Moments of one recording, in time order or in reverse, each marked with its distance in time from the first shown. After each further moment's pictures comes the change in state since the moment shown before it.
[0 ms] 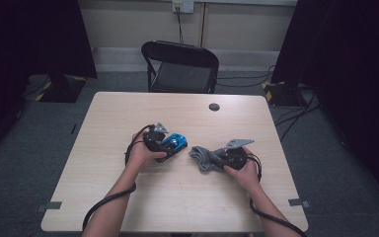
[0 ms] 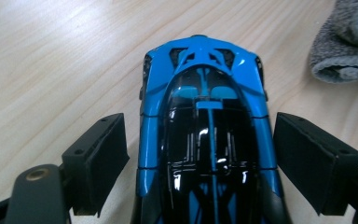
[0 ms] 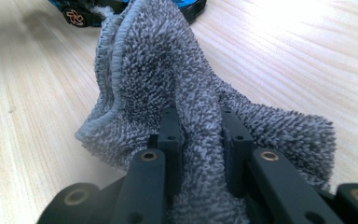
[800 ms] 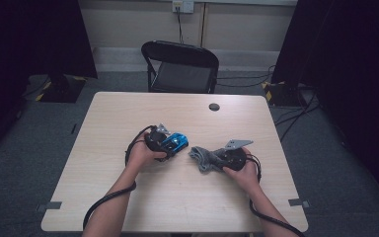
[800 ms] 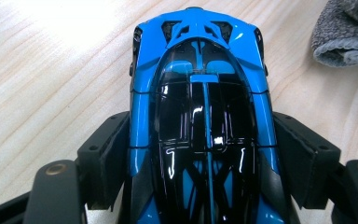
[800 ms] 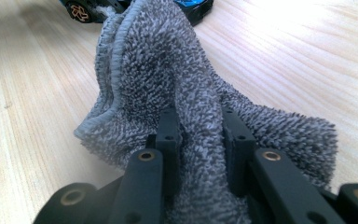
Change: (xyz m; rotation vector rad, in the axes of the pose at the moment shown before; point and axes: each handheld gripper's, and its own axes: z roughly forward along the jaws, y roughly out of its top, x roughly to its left) left arm -0.001 0.002 0.004 0.067 -0.006 0.023; right arm 0.003 0.000 0.000 0.004 -0.013 -0.025
